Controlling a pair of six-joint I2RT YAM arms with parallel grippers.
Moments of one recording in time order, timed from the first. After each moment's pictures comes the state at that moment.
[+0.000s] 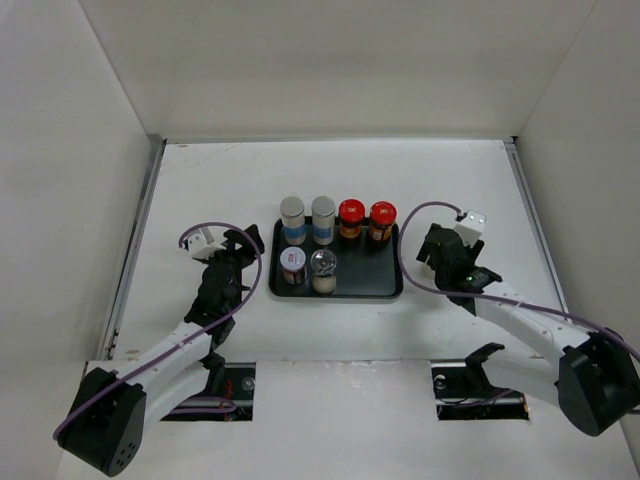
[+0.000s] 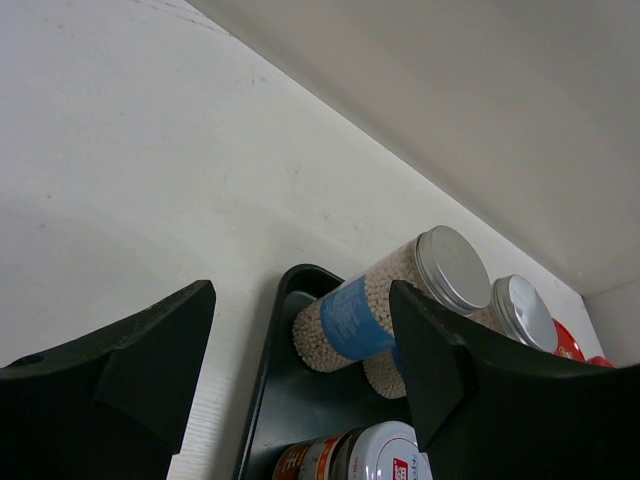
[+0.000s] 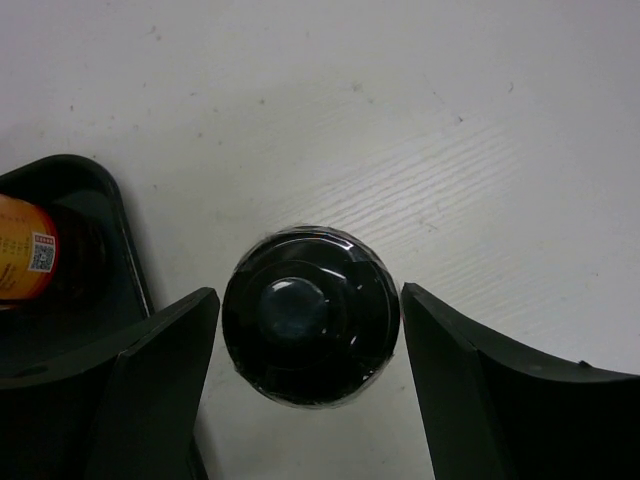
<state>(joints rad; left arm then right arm) -0.45 0.86 0.16 0.70 -0.55 -0.66 0.49 1.08 0.54 -0.15 0.70 0.61</state>
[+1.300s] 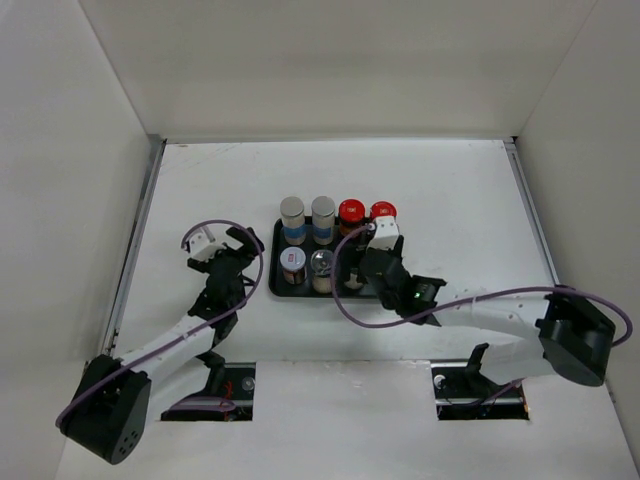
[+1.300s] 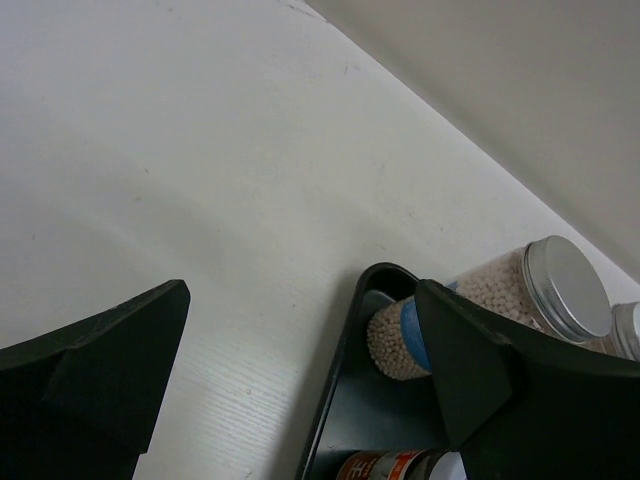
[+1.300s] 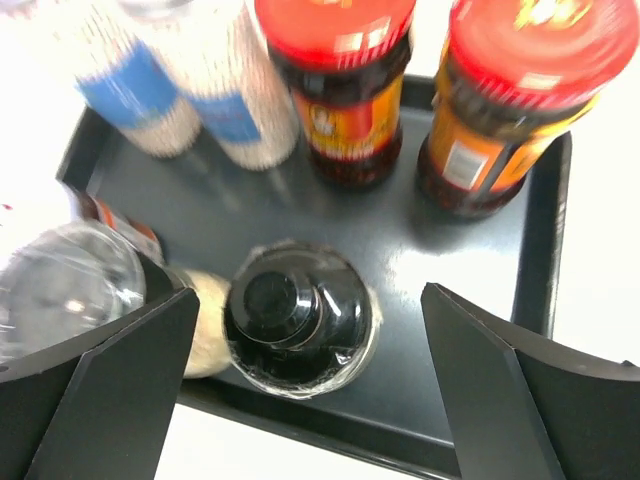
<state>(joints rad) -0.45 0.95 0.18 0.61 -0.70 -0.68 1.02 1.34 0.69 0.15 0.68 0.48</state>
